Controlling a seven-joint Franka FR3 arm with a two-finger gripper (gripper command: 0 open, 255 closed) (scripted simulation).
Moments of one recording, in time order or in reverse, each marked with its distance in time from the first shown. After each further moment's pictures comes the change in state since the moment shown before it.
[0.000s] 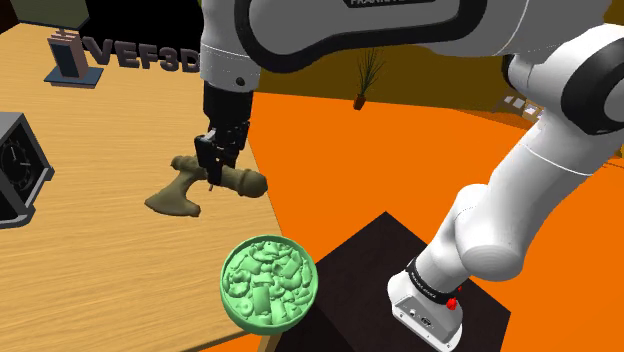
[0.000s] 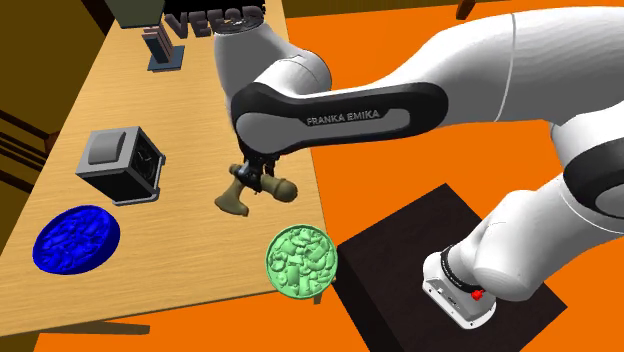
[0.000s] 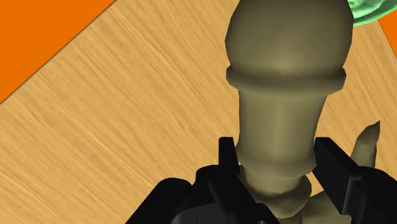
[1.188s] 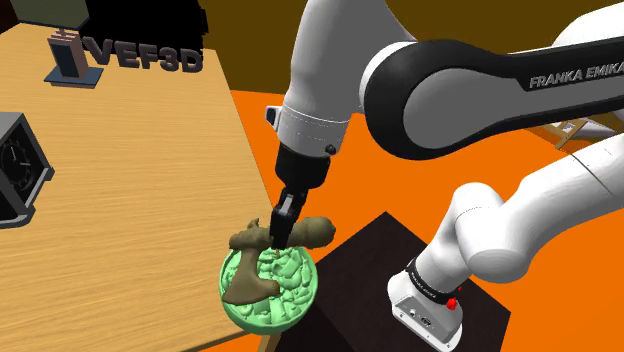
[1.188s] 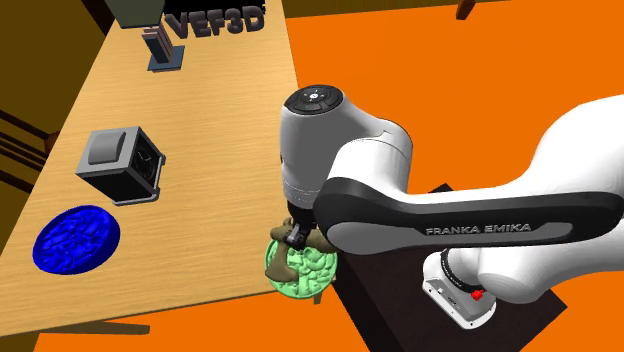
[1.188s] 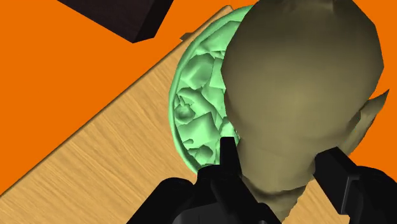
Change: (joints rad) arm 0.100 -0.431 0.061 -0.461 0.181 0.067 0.054
